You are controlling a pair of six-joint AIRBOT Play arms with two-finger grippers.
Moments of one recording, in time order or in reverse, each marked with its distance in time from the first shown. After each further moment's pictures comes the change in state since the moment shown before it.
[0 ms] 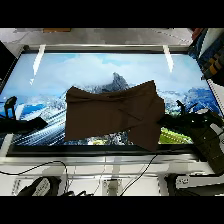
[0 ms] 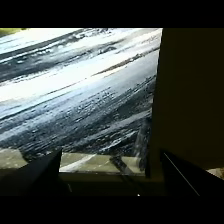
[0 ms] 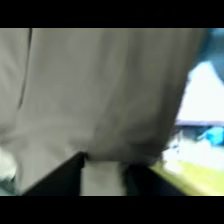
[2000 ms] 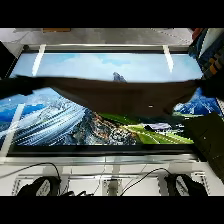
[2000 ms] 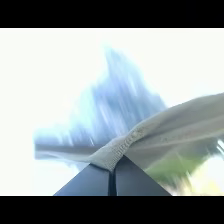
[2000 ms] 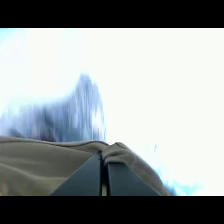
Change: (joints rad) left arm -0.204 0.161 0.517 -0.393 0.009 0.207; right arm -0.005 0.857 0.335 0.047 -0.011 0.014
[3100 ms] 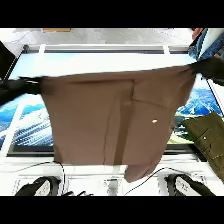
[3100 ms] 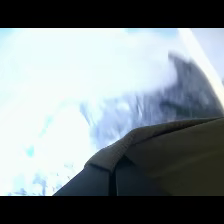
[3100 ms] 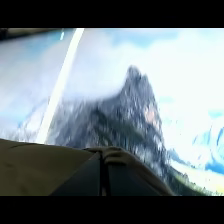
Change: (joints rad) left arm -0.109 -0.193 -0.200 0.147 0.338 0.060; right arm 0.111 -0.451 0.292 0.025 0.170 0.248
